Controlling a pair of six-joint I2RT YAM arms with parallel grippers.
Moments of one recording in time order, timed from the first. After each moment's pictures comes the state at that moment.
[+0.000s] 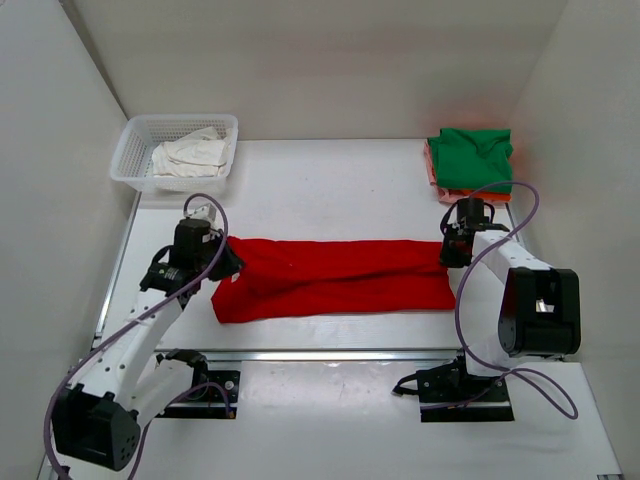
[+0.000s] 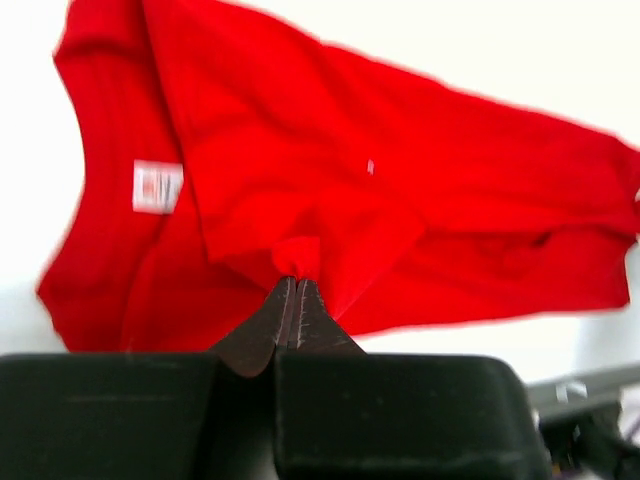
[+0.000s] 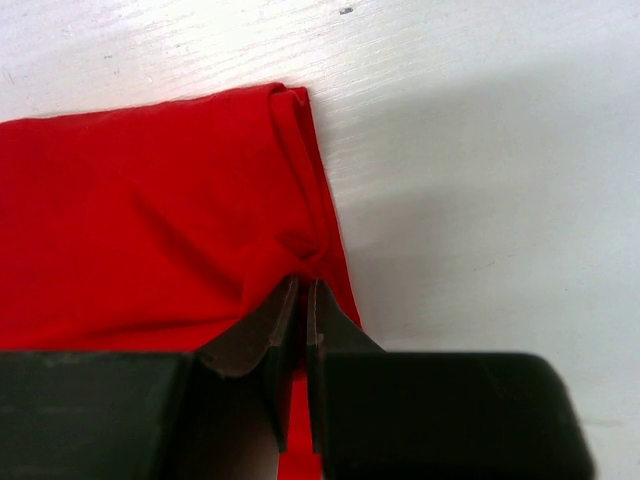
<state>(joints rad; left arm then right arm) -0.26 0.91 0.72 -0.56 0.09 -0.58 -0.03 1.49 0.85 -0.46 0.02 0.25</state>
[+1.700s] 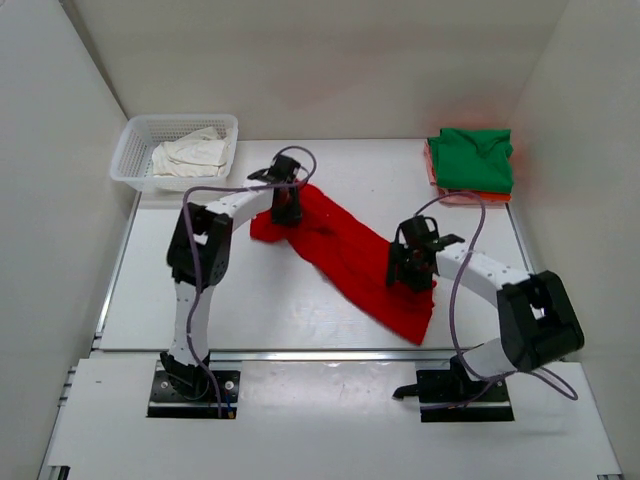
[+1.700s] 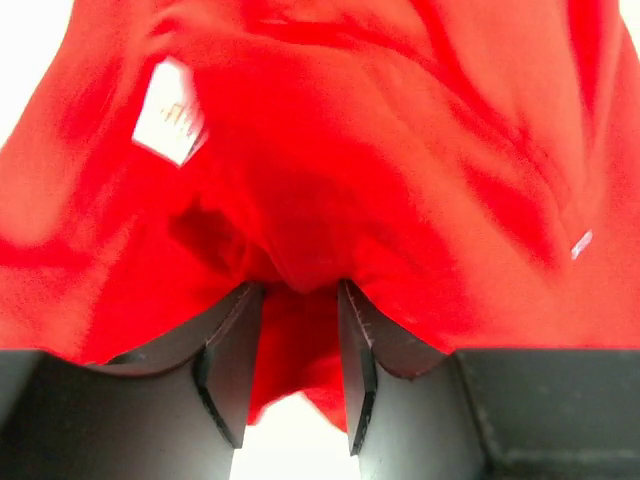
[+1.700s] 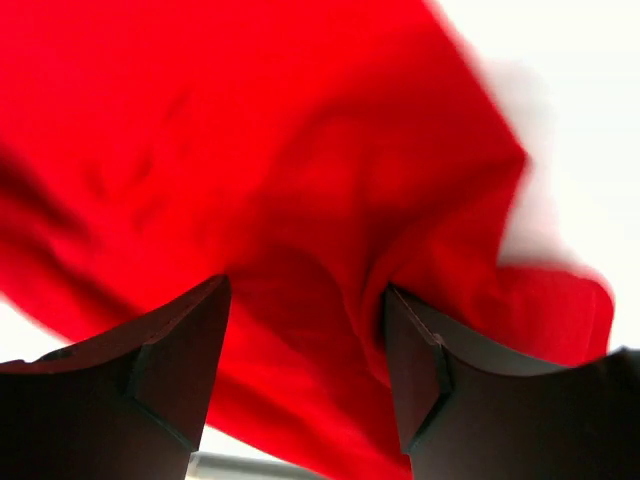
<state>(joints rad) -0.43 2.09 1.54 -0.55 -0.09 -0.51 0.35 1.47 0.80 -0.52 -0.01 0.47</state>
